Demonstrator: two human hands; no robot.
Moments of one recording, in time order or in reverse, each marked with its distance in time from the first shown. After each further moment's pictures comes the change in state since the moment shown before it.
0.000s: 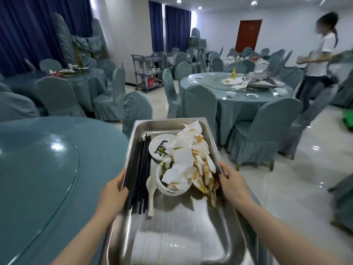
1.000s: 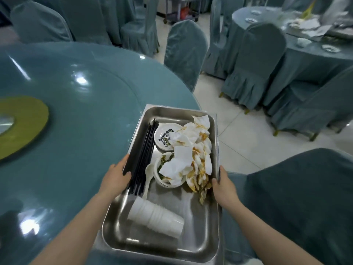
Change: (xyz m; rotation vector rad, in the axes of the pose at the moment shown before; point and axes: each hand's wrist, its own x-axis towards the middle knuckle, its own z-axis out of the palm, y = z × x) left_hand 0.043 -0.316 -0.123 0.215 -0.254 -0.297; right_hand -0.104 -0.062 0.323 -0.157 -0.364 0.294
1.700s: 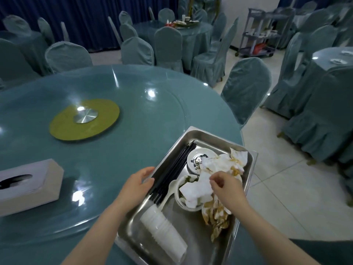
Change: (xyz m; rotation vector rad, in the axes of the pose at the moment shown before) left_hand -0.081 0.055 -0.034 -0.384 0.228 -0.030; right_hand 0.042 -0.100 -0.026 -0.111 -0.199 -0.629
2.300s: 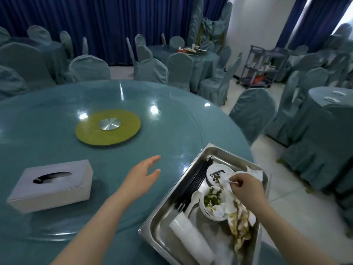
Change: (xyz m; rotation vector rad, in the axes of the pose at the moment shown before) left_hand -0.031 0.001 -0.118 -0.062 0.089 0.175; right_hand -0.016 -0.089 -0.004 -0.261 0.152 -0.040
